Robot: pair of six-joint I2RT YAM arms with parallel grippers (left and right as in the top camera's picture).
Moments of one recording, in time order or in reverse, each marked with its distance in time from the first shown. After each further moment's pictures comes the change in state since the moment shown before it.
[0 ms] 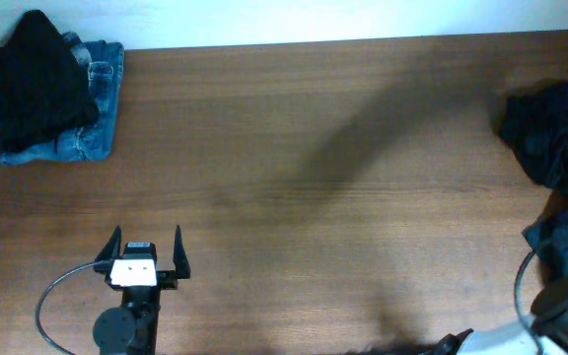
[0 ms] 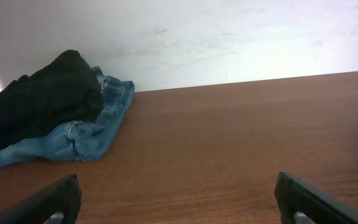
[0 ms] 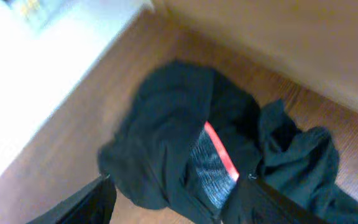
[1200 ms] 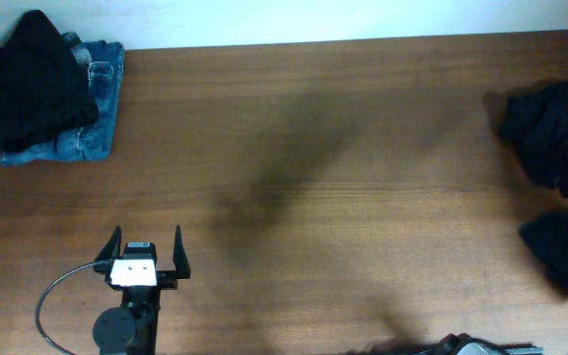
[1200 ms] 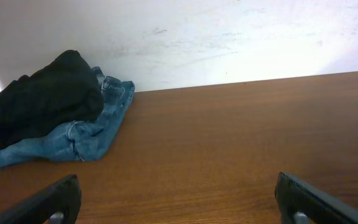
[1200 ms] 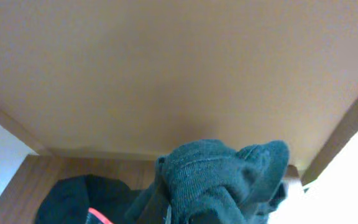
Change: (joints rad) left arm 0.000 0.000 0.000 0.000 0.000 0.000; right arm -0.044 -0.465 -0.011 -0.145 0.647 0.178
